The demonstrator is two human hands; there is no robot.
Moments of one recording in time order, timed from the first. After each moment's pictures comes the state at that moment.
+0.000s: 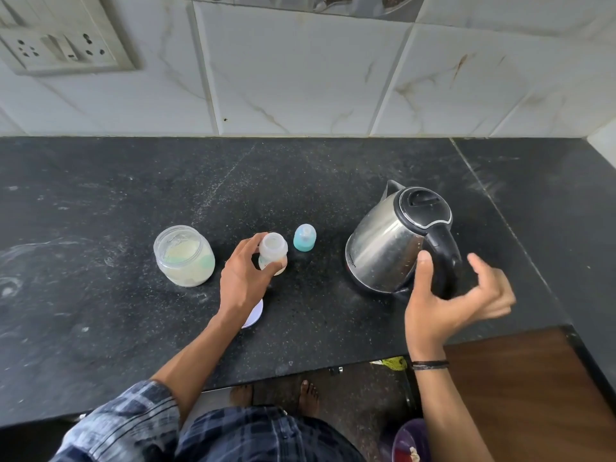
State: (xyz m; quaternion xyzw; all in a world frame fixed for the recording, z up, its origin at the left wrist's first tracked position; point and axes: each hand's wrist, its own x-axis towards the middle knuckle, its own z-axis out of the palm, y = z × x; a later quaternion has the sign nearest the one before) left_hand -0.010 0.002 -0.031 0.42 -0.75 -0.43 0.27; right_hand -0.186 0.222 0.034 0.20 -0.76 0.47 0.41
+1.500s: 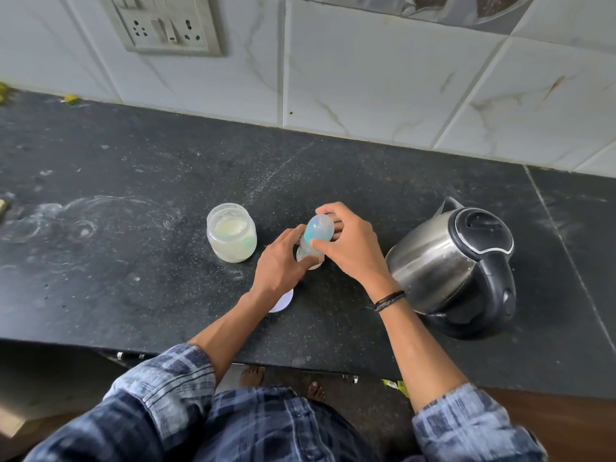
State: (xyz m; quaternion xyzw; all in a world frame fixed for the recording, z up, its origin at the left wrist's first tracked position) left_hand -0.011 -0.004 -0.039 0.41 -0.80 -0.36 0.26; right_hand -0.150 0.070 0.060 0.51 -0.76 0.34 -0.23
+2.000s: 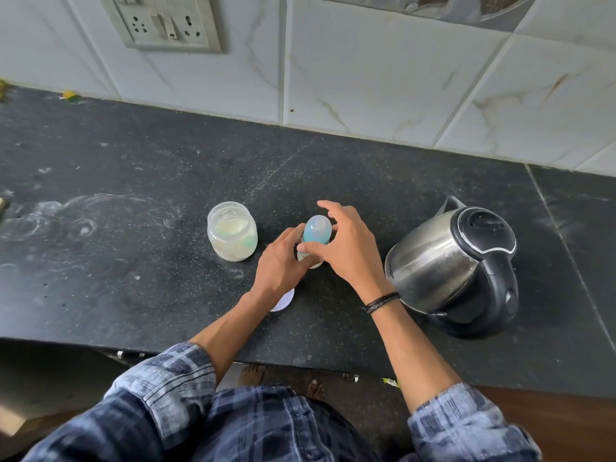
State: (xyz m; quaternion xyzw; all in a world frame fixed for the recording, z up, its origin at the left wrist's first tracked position) left_hand -0.011 -0.002 -0.036 0.41 -0.79 -0.37 0.27; right_hand -0.141 0.068 0.048 0.54 -0.78 0.29 -0.14
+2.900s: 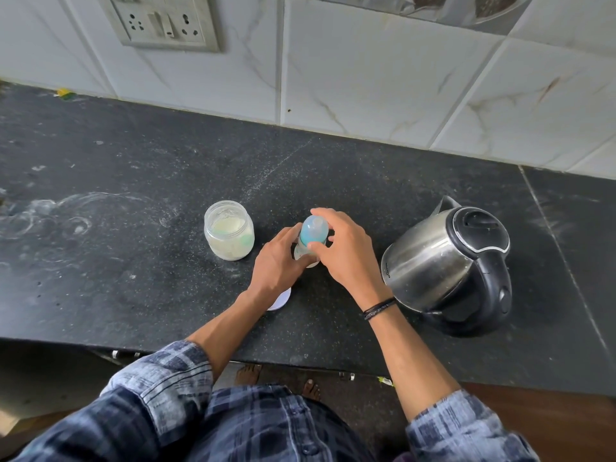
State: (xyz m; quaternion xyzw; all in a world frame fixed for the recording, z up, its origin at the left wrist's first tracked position) left_hand -0.010 0.000 -0.034 0.42 -0.79 -0.36 0.26; right_hand -0.138 0.076 0.049 0.54 -0.77 0.31 -0.15
